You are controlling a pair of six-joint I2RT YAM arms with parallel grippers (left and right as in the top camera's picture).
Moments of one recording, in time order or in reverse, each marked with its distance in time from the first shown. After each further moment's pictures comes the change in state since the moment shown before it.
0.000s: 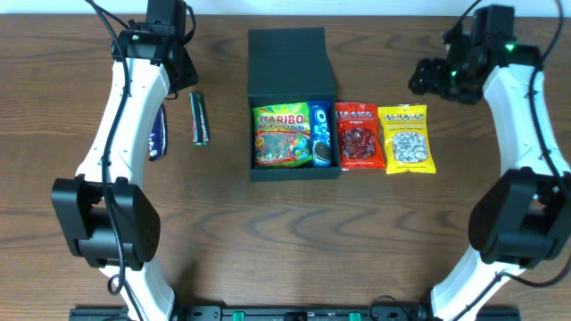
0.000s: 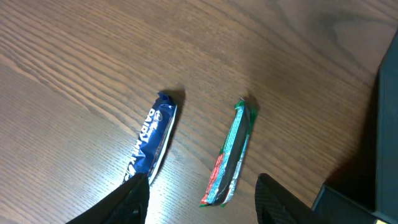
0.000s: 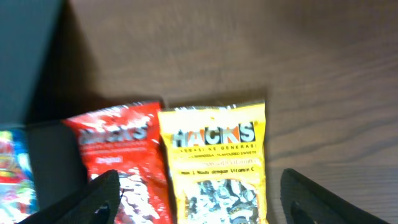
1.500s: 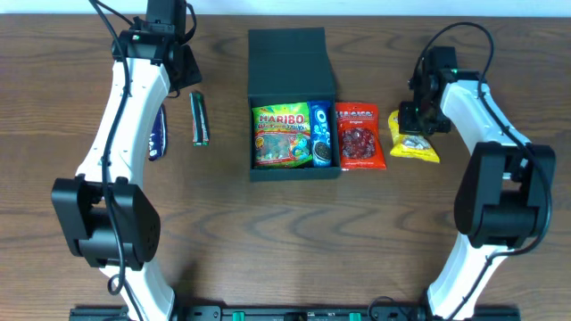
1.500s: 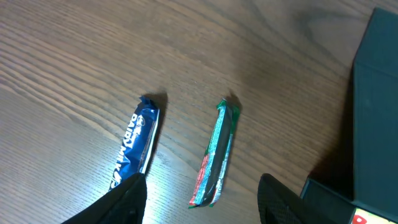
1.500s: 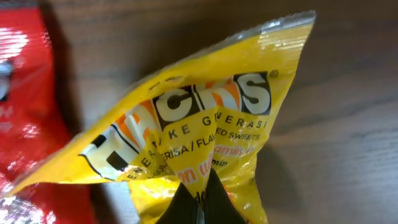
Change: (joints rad) left arm 0.000 0.000 0.000 0.030 0.058 0.044; right arm 0.097 0.107 -0.166 0.036 0.222 -0.013
